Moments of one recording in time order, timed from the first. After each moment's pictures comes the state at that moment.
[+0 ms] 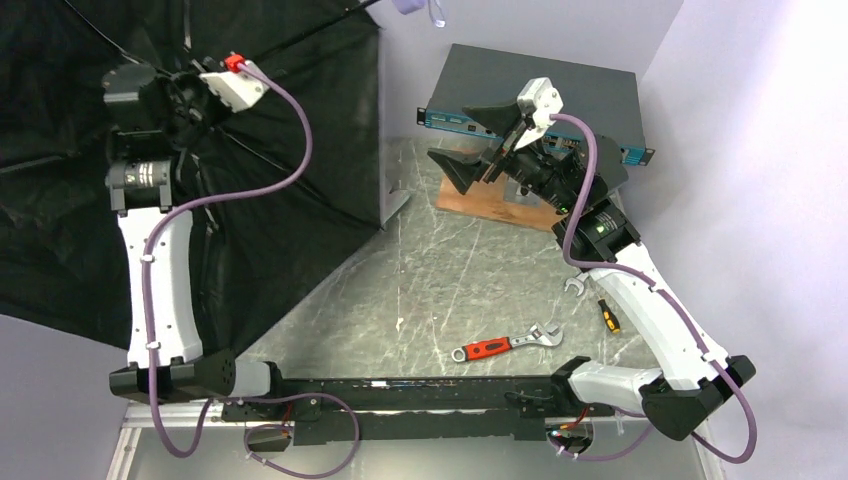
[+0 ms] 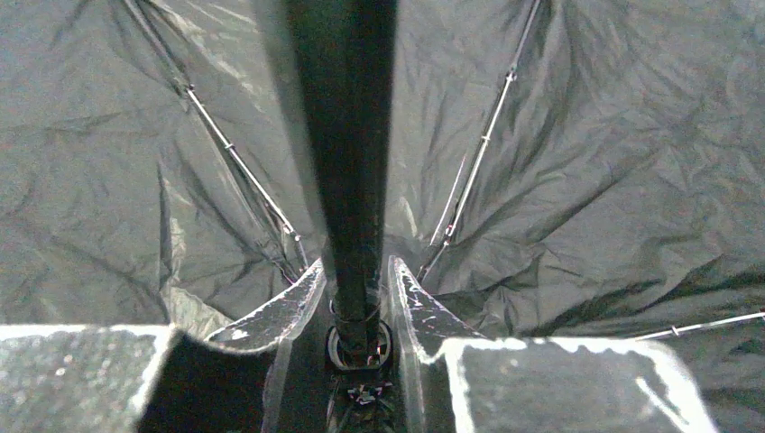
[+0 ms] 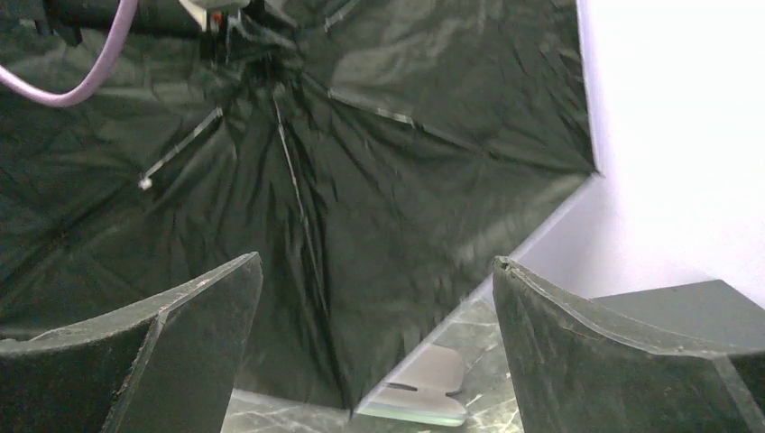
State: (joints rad) left arm 0.13 1.37 1.92 -0.56 0.27 1.04; right arm 0.56 1.16 1.40 0.08 -0.42 0.03
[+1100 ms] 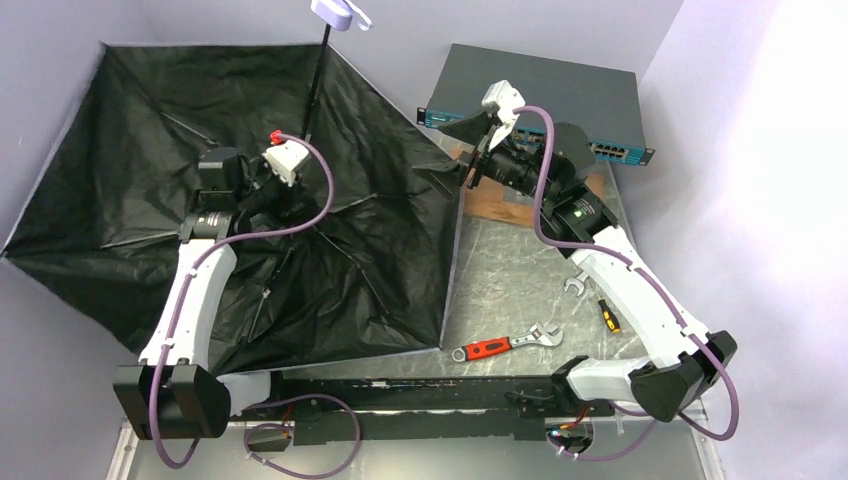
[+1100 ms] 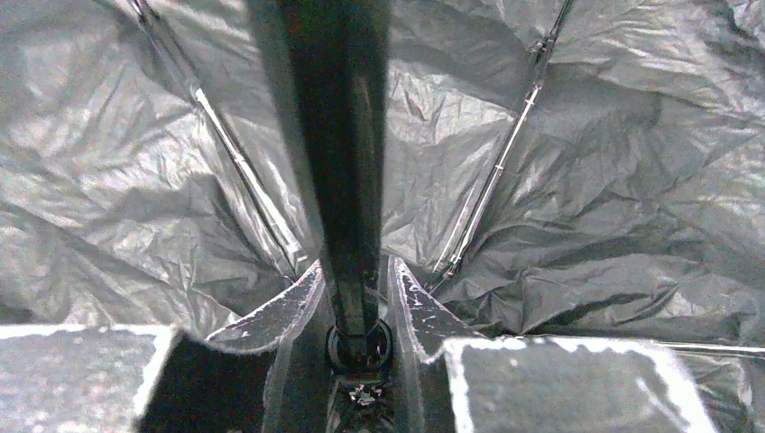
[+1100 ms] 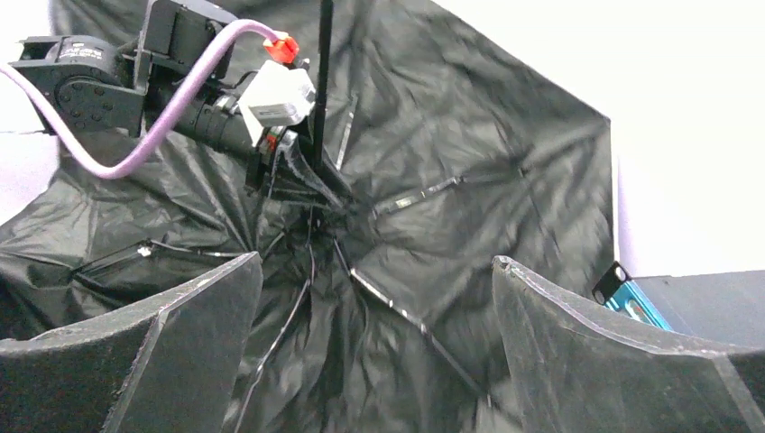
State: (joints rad) left arm 0.03 1.18 1.13 -0.38 0.49 0.53; right arm 0.56 1.26 1.41 0.02 -0.55 0.04
